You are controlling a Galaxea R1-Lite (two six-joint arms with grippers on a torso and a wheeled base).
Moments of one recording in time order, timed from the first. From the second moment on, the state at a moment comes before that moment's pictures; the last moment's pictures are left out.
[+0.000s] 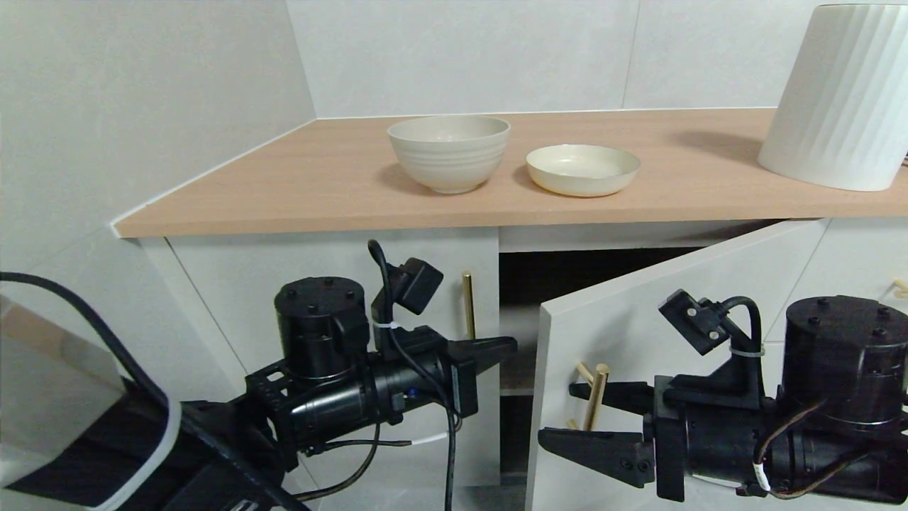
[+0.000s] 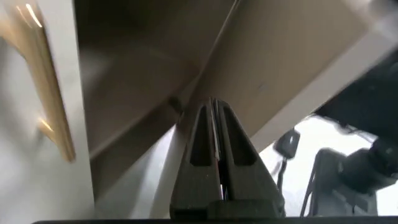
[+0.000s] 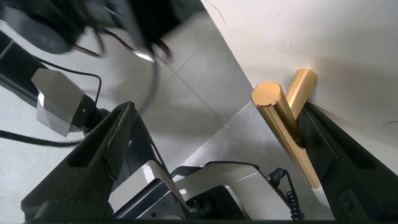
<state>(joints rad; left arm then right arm) -0.66 1.89 -0.65 -1.08 -0.39 -0.31 0.73 1.59 -0.47 -0.88 0.46 0.38</state>
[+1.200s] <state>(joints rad) -0.74 2.08 -0.74 -1.28 -0.39 -0.31 0.72 1.54 -0.44 -0.78 0.12 0.16</state>
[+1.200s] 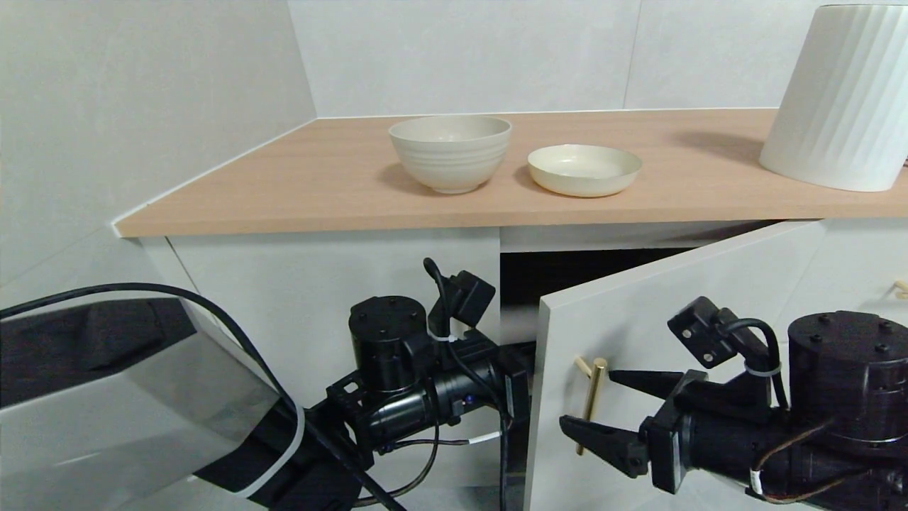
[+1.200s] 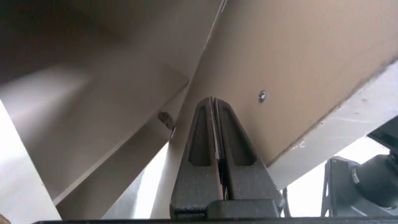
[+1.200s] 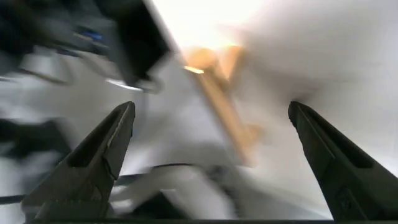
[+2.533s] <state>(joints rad) -0.78 2.09 -0.84 -1.15 -0.37 -0.31 0.74 1.08 -0.49 -0.15 0.20 0.15</state>
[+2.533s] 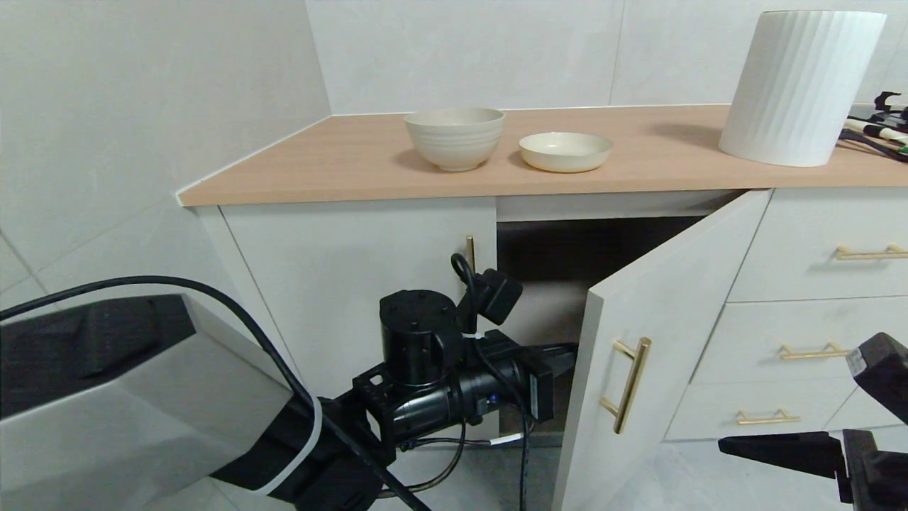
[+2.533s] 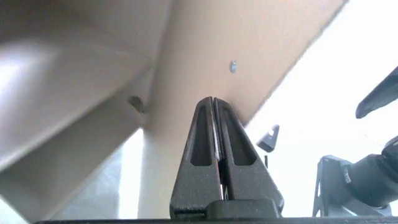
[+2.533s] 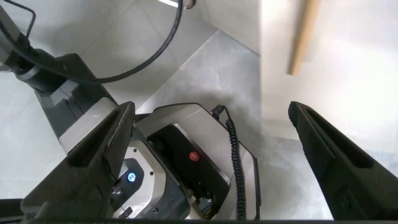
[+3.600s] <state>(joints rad) -0.80 2.13 -1.13 -0.85 -0.30 -0.31 0.75 1.05 -0.49 -0.15 0.20 0.15</state>
